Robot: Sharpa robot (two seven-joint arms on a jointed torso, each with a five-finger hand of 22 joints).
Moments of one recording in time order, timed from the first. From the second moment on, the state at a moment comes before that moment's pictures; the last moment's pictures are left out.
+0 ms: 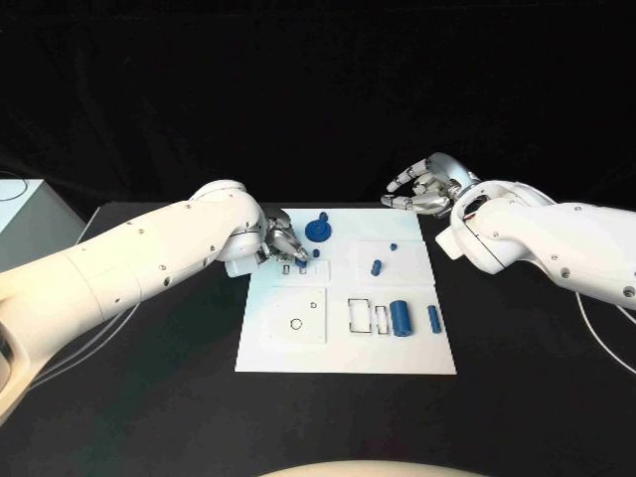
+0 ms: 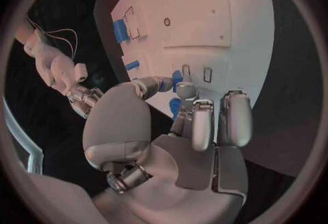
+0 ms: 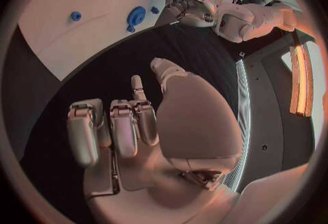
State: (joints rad) left arm 1.23 -0.46 0.10 1.09 -1.06 0.27 -0.53; left_hand 1.05 -0.20 0.78 0.13 0.57 0.81 0.10 0.75 0.69 1.25 -0.01 1.08 0.86 1.47 -0.07 1.57 1.31 0.07 1.40 0.04 1.47 1.31; right arm 1.35 -0.78 -0.12 1.42 -0.88 -0.53 -0.19; right_hand 1.35 -0.23 0.29 0.28 0.35 0.94 0.16 0.21 0.31 1.47 0.08 1.52 1.31 1.47 0.00 1.57 1.31 0.01 1.47 0.10 1.55 1.31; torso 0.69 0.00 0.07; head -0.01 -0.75
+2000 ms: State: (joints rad) left arm 1.22 -0.45 0.06 1.10 -1.14 0.23 -0.54; left_hand 1.02 -0.20 0.75 0.11 0.58 0.83 0.08 0.76 0.69 1.31 -0.04 1.10 0.87 1.47 -0.08 1.57 1.31 0.07 1.42 0.03 1.48 1.31; right arm 1.35 -0.78 -0.12 1.42 -0.89 -0.53 -0.20; right_hand 1.34 -0.23 0.28 0.29 0.36 0.93 0.16 0.21 0.32 1.47 0.08 1.52 1.31 1.47 0.00 1.57 1.31 0.01 1.47 0.10 1.55 1.31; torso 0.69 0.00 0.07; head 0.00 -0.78
